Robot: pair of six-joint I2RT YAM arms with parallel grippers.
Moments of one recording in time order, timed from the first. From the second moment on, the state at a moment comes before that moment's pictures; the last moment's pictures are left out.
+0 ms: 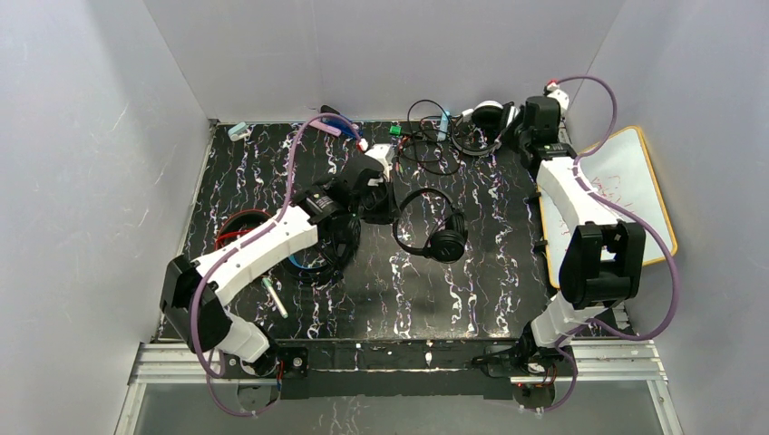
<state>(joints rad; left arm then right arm) -0.80 1.46 1.28 -0.50 -0.01 -0.56 0.11 1.65 1.40 -0.19 0.12 0.57</state>
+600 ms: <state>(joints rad) -0.59 1.42 1.46 -0.55 0.16 -0.72 0.14 1.61 0.99 -0.08 -0.22 0.68</state>
